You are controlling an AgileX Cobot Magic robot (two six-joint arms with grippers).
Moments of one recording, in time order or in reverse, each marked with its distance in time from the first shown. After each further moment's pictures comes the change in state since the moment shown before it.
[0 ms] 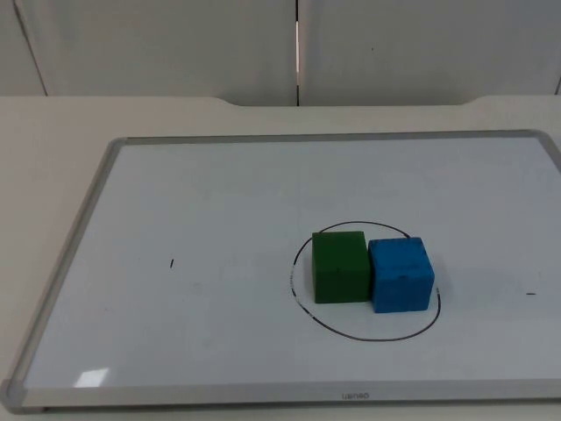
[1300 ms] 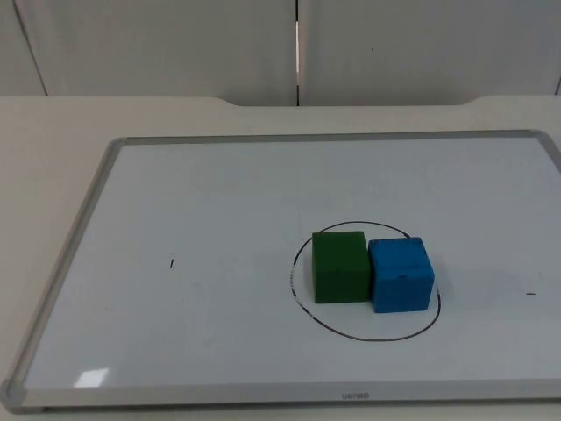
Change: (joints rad) right arm 0.000 0.000 0.000 0.000 0.000 0.000; left arm 0.000 0.000 0.000 0.000 0.000 0.000
